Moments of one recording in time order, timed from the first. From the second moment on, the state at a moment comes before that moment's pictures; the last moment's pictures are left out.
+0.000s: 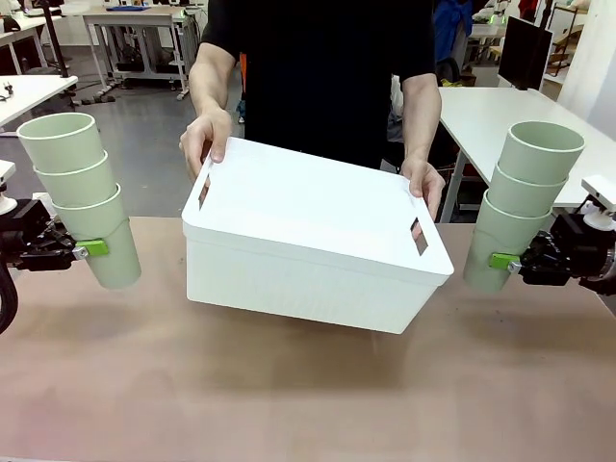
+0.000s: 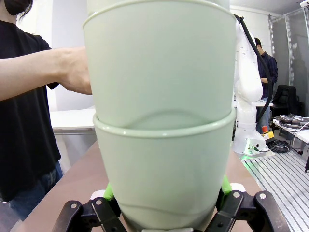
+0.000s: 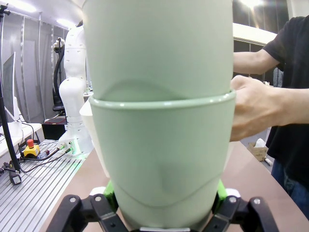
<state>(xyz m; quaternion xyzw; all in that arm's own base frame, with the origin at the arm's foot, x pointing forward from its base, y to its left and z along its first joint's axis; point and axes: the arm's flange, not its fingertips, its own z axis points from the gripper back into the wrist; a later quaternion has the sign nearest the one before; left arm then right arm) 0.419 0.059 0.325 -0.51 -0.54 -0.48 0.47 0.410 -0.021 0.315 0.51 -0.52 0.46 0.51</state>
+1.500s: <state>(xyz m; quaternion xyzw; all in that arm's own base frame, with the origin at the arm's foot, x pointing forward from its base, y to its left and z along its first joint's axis) 0.419 0.058 0.324 -0.51 -0.54 -0.48 0.47 0.353 0.181 0.572 0.20 -0.41 0.55 0.70</state>
